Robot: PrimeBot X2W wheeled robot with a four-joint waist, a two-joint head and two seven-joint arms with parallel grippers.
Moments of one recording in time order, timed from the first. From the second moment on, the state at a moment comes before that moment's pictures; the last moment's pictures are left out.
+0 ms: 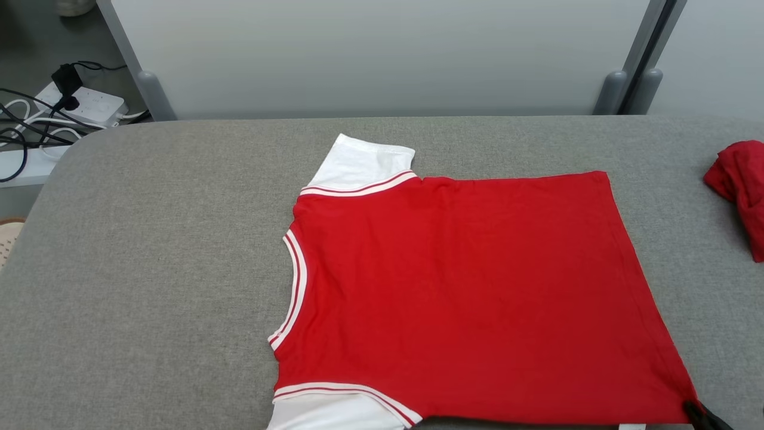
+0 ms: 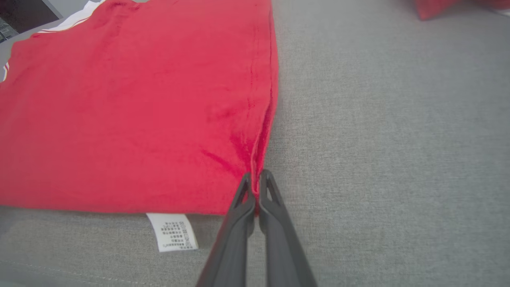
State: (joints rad) left arm 0.45 0.35 -0.29 -0.44 -0.44 0.18 0.38; right arm 0.22 -0.41 0.07 0.17 0.62 0.13 0.10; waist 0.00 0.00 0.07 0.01
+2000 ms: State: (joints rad) left arm -0.49 0.14 -0.41 0.59 -0.35 -0.01 -0.03; right arm -0.66 -0.36 0.39 0.99 0.55 0.13 -0.11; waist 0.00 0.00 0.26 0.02
